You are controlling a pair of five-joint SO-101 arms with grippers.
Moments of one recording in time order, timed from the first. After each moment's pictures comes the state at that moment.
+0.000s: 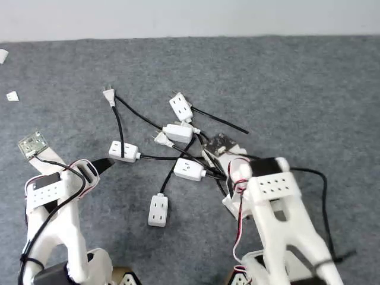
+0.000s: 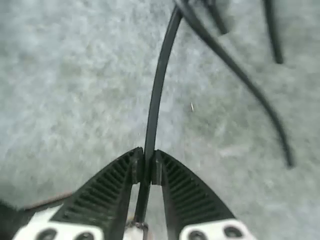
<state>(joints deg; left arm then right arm) -26.5 -22.5 61.0 47.3 25.6 -14.3 -31.6 47.6 81.8 26.7</state>
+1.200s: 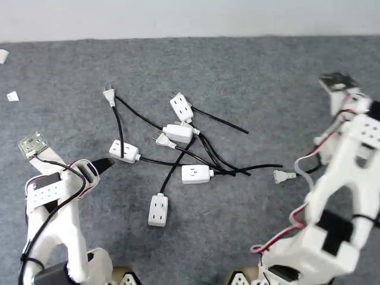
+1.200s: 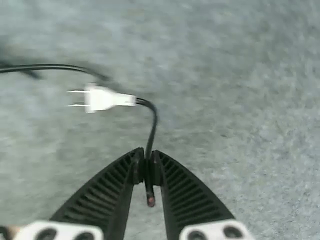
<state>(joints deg) -26.5 -22.5 61.0 47.3 25.6 28.0 6.1 -5.5 88.0 41.4</state>
